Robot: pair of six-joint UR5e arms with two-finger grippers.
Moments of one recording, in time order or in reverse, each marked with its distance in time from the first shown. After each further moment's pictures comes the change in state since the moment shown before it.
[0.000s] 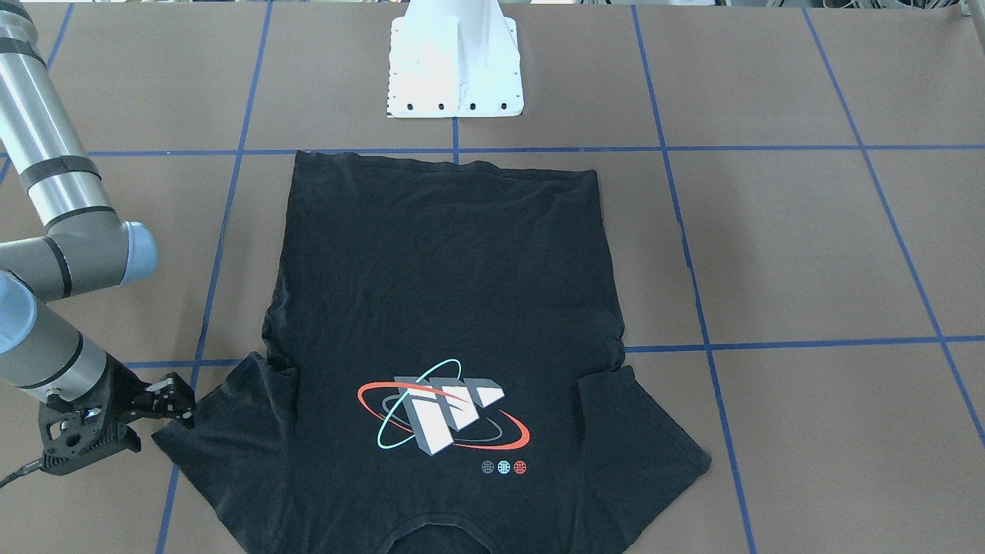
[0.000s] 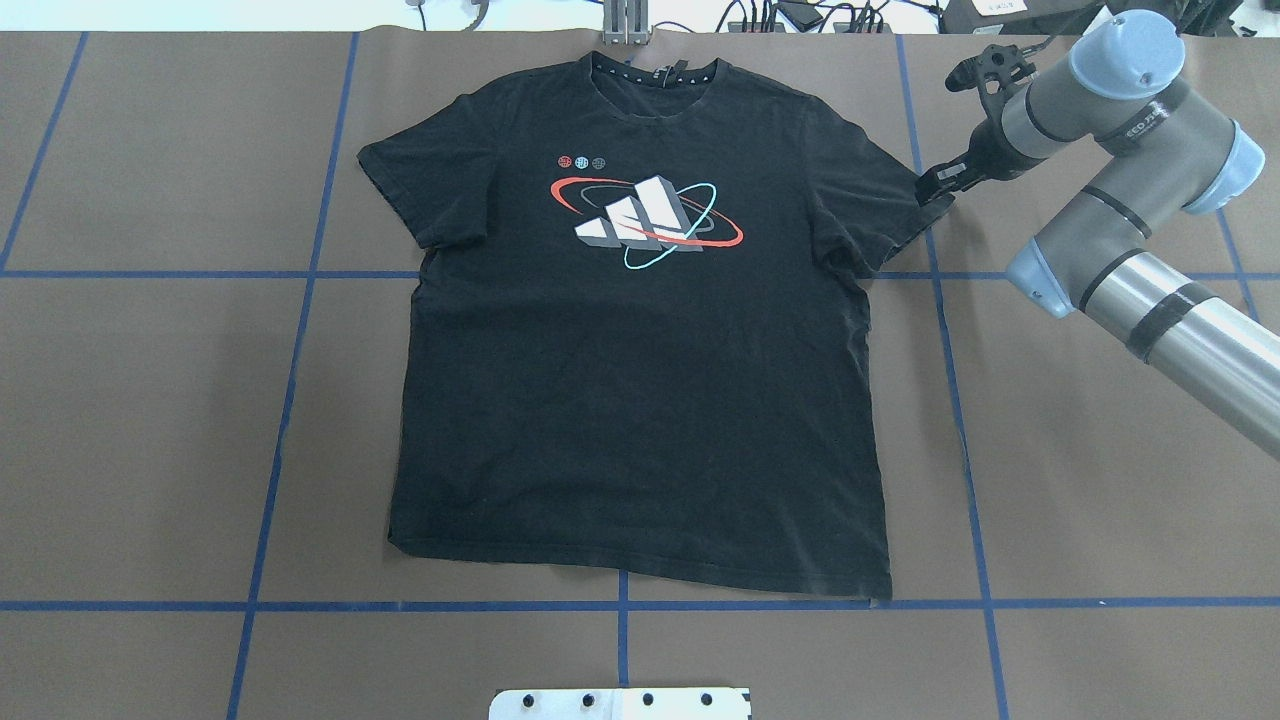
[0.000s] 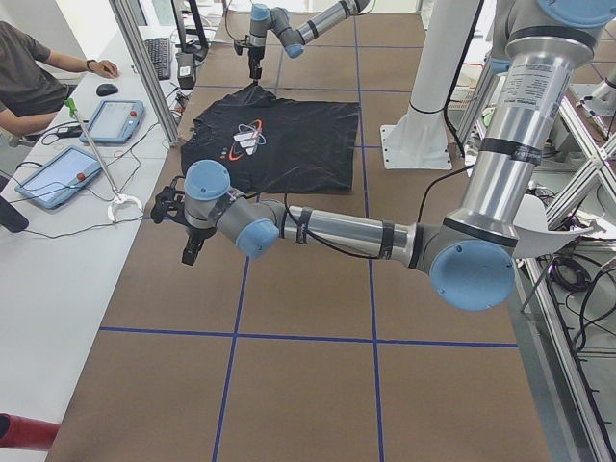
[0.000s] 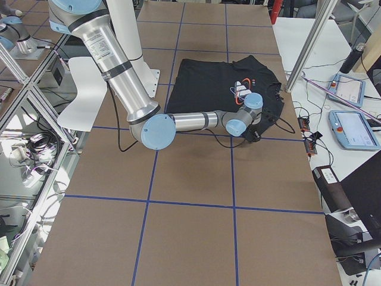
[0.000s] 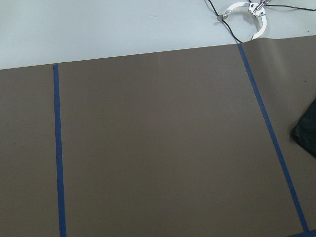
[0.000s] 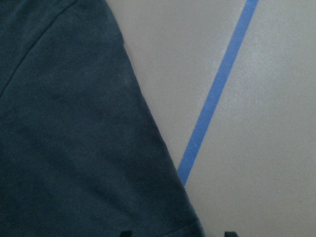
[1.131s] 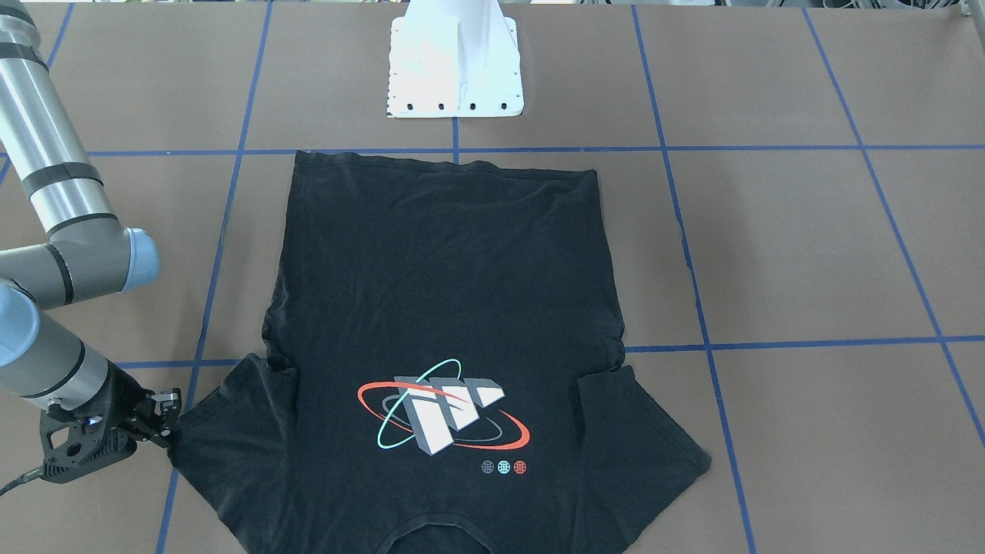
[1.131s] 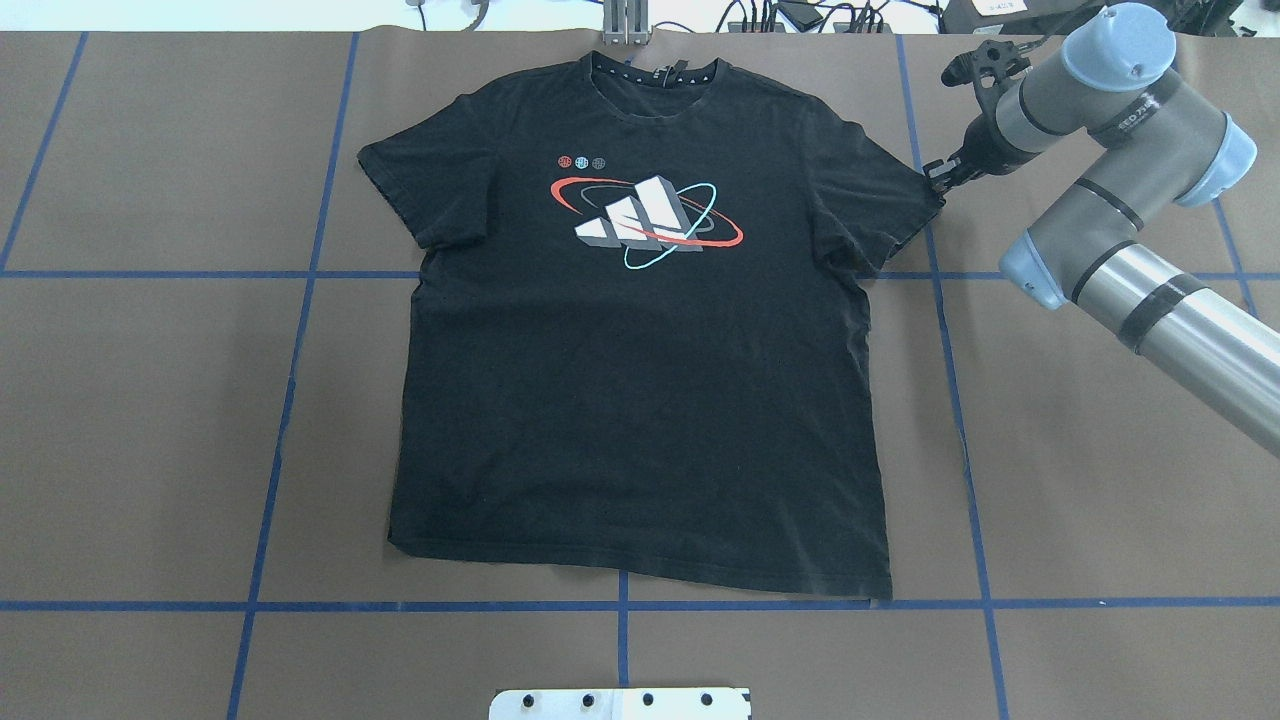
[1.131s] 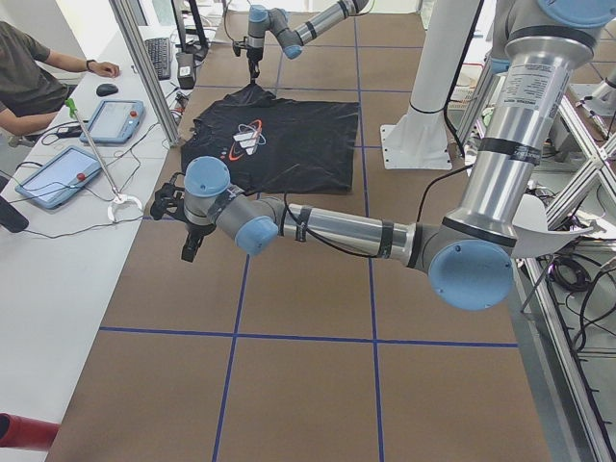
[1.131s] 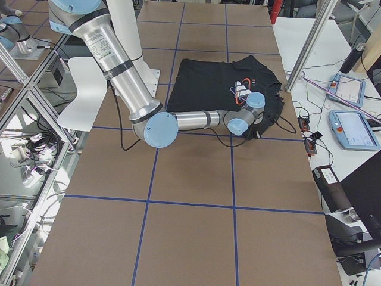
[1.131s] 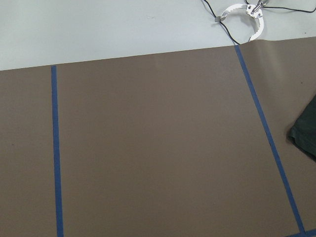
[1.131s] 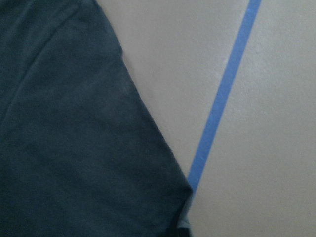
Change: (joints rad) left arm 0.000 -0.011 -0.009 0.000 -0.001 -0.029; right arm 0.007 0.040 -0.019 -0.007 0.026 0.040
